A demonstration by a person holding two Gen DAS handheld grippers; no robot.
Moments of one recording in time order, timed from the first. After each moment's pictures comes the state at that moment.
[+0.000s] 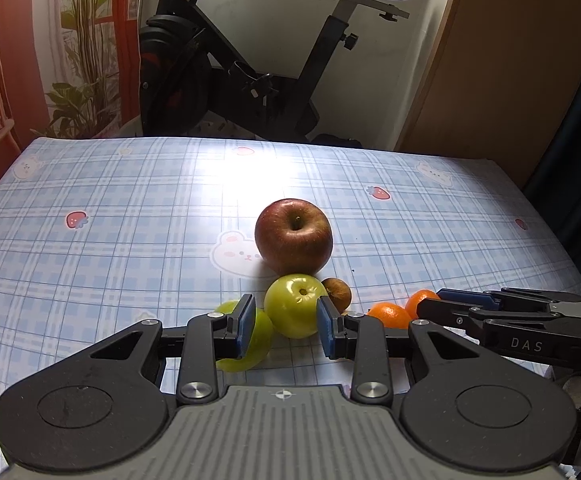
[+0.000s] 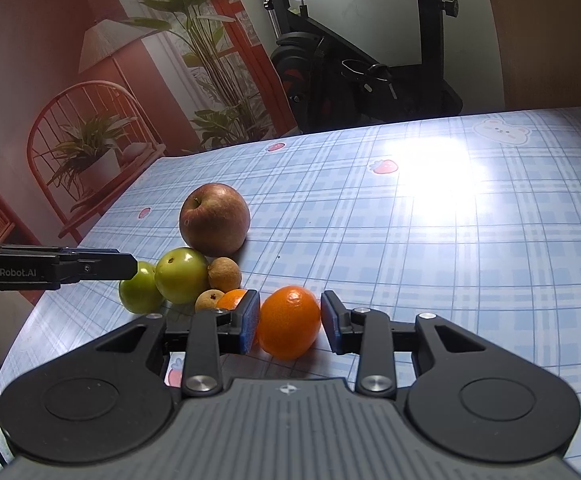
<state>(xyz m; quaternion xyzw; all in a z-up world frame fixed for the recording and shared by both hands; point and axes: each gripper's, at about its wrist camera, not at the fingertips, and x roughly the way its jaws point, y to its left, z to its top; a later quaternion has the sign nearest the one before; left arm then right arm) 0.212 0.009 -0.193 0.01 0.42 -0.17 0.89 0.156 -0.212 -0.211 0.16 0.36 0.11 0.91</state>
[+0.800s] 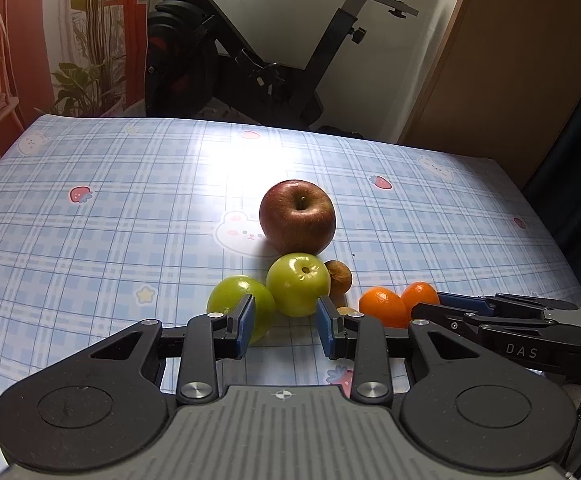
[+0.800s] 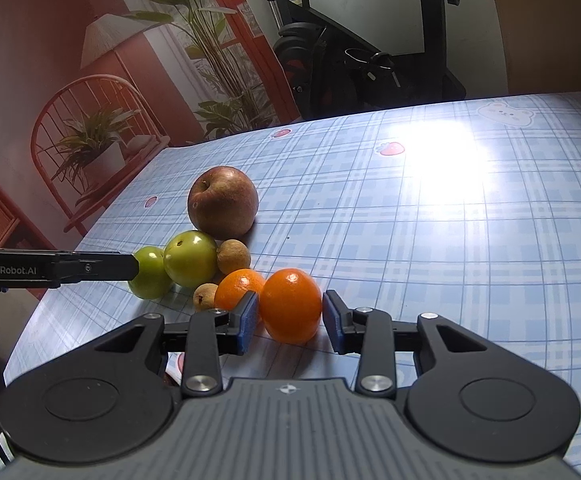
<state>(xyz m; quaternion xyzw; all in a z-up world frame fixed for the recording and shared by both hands) 0.206 0.013 -0.197 -0.01 0.44 -0.16 0.88 0.151 -0.205 -0.215 0.17 0.37 0.12 0.91</state>
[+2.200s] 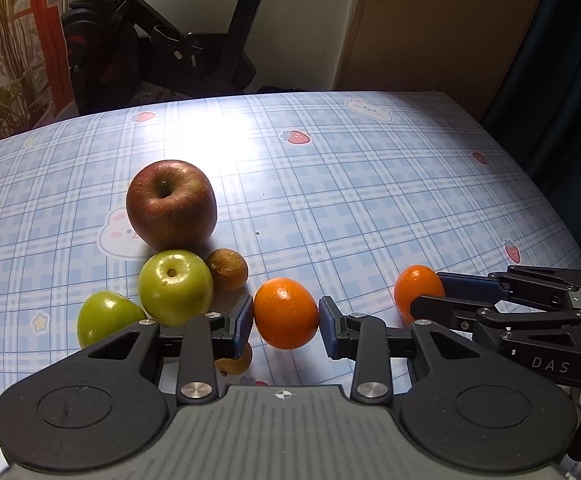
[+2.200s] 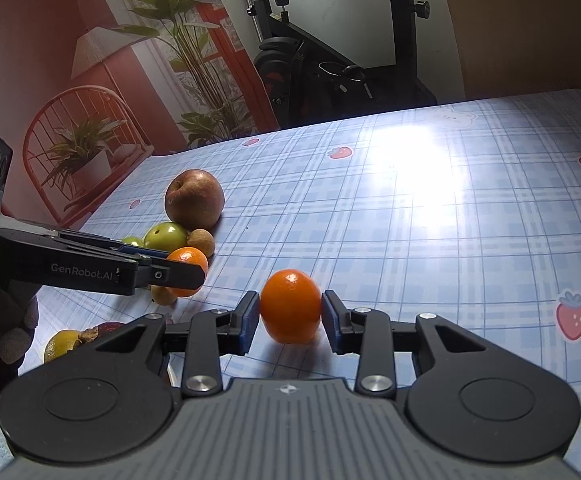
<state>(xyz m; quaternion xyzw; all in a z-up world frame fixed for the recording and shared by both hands) 0.216 -0.065 -0.219 0.06 0.47 -0.24 0.85 0.111 -0.235 -0.207 0.16 0.36 0.09 0.91</state>
